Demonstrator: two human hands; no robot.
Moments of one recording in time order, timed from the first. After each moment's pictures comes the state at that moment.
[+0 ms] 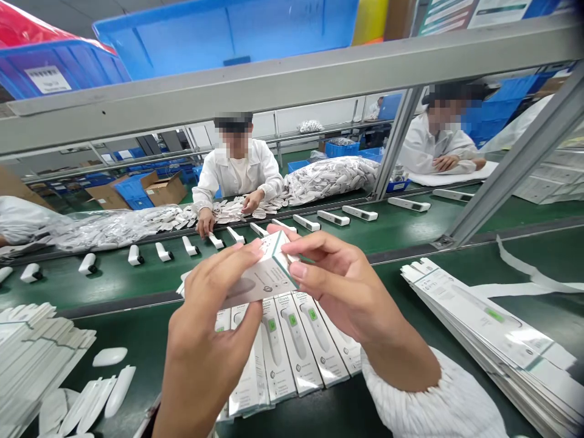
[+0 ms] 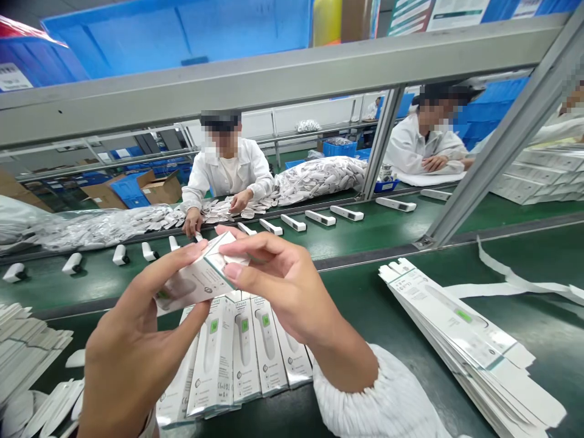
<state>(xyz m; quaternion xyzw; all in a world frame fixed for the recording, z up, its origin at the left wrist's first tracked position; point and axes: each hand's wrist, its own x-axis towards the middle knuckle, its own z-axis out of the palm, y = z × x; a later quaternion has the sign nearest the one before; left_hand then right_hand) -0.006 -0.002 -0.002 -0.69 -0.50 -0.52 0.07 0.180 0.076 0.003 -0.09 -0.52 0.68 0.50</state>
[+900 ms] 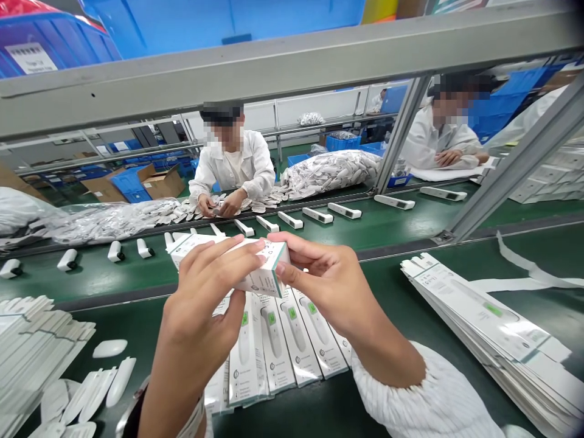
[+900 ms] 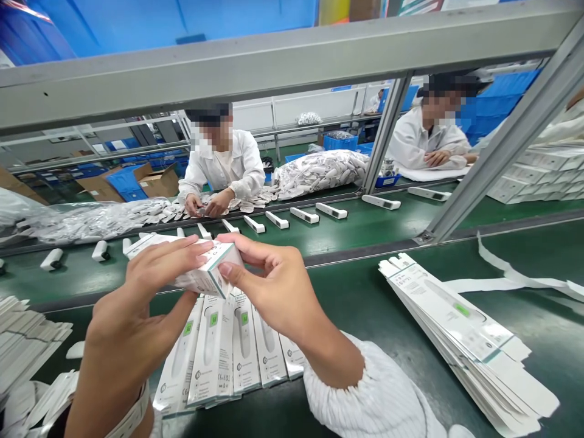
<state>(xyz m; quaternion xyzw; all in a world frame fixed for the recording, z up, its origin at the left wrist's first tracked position) -0.027 0.012 0.004 -0.77 -0.42 -0.45 0.13 0.165 0.079 -0.016 -0.19 -0.54 0.65 0.49</state>
